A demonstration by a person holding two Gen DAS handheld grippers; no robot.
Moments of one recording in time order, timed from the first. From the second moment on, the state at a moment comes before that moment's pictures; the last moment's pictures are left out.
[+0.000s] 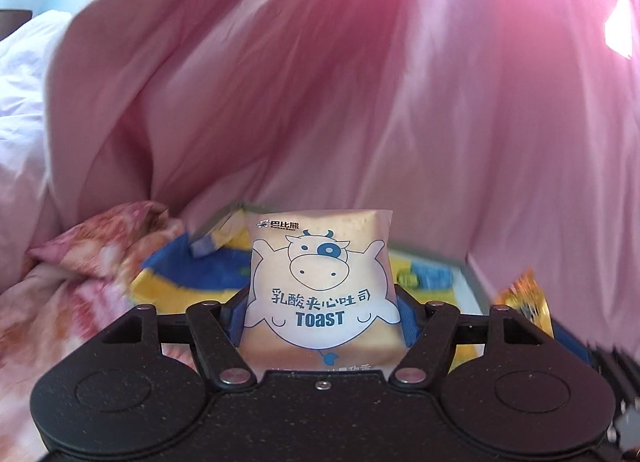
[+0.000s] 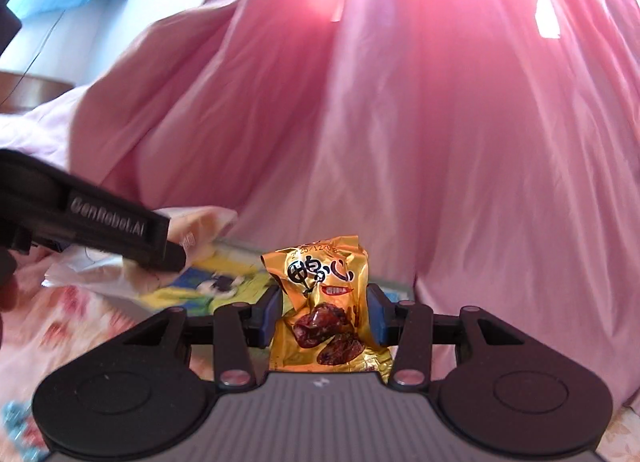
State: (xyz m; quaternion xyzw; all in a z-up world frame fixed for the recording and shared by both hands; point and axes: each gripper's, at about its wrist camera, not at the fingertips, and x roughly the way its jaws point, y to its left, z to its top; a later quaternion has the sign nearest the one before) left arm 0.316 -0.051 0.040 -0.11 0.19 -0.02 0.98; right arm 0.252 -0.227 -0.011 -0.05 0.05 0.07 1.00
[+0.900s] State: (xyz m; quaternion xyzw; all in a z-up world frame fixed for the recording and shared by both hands) left arm 0.397 -0.084 -0.006 -0.08 0.26 -0.01 0.96; right arm 0.344 -0.261 -0.055 0.05 0.13 0.11 0.99
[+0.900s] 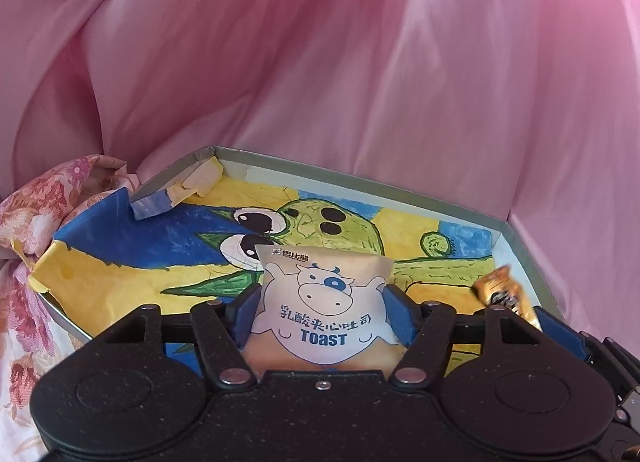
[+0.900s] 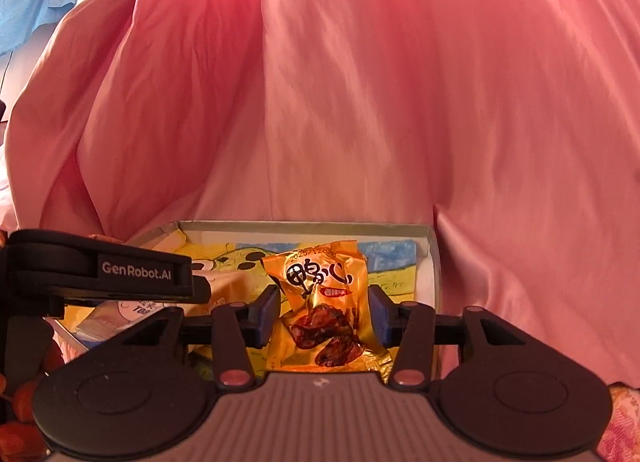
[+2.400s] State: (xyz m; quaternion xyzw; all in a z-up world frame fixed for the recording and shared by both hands) left arm 0.103 -0.017 0.027 -0.02 0.22 0.00 0.97; right arm 0.083 -0.264 -0.006 0.02 0.11 0.07 0.99
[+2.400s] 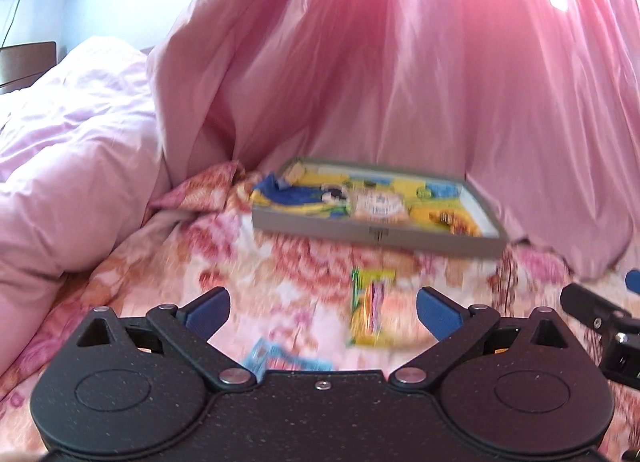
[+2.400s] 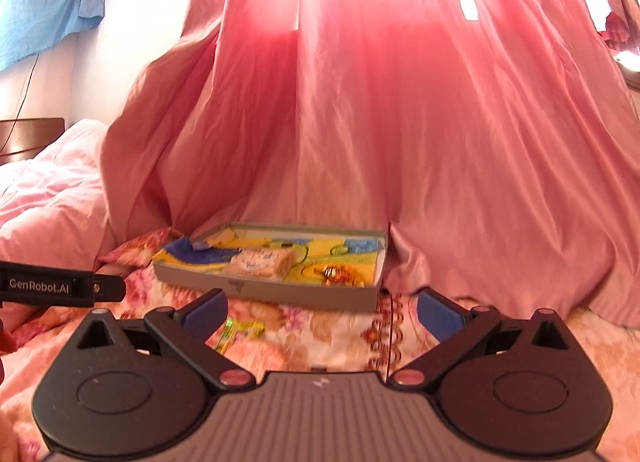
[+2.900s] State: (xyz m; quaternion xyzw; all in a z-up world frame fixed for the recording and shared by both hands) left arm 0.065 -0.003 0.000 0.01 0.29 0.00 0.96; right arm 0.034 -0.248 -0.034 0.01 0.20 0.08 0.98
